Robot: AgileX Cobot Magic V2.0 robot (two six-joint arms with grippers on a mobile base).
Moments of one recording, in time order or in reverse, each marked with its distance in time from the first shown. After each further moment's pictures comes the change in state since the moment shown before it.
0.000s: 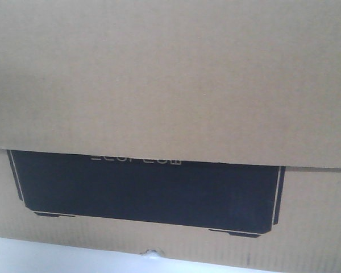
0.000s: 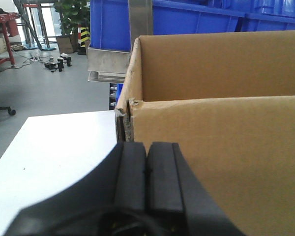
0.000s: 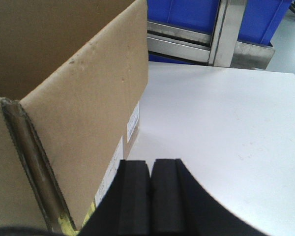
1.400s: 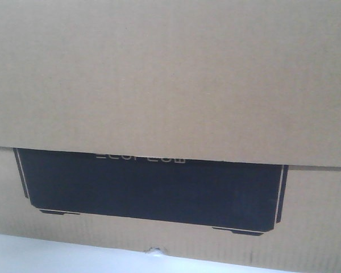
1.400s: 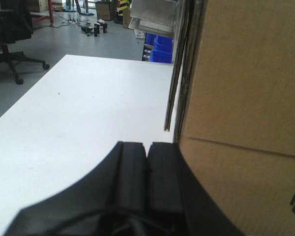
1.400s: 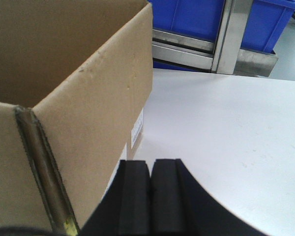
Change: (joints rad) left arm 0.176 -0.232 0.266 -0.222 0.043 0.115; right arm 0.000 0.000 0.001 -0.002 -0.018 0.000
